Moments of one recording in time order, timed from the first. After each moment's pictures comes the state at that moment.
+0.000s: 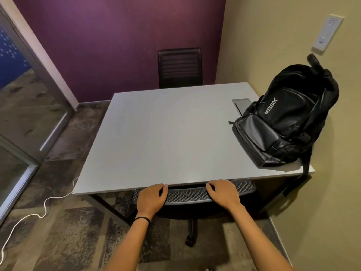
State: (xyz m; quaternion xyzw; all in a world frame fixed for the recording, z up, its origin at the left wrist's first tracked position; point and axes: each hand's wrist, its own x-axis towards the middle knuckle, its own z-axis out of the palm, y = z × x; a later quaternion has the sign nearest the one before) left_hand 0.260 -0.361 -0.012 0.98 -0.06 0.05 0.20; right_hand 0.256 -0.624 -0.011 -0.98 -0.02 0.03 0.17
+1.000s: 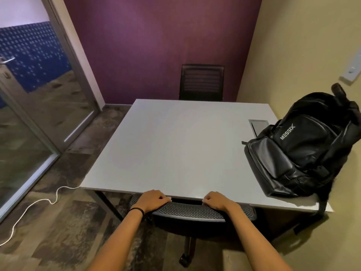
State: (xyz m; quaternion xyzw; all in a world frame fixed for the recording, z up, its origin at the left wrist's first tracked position) left_hand 0.294 -0.367 -0.005 0.95 -0.04 -0.23 0.23; right_hand 0.316 -0.635 -0.001 -0.90 -0.08 0.33 0.26
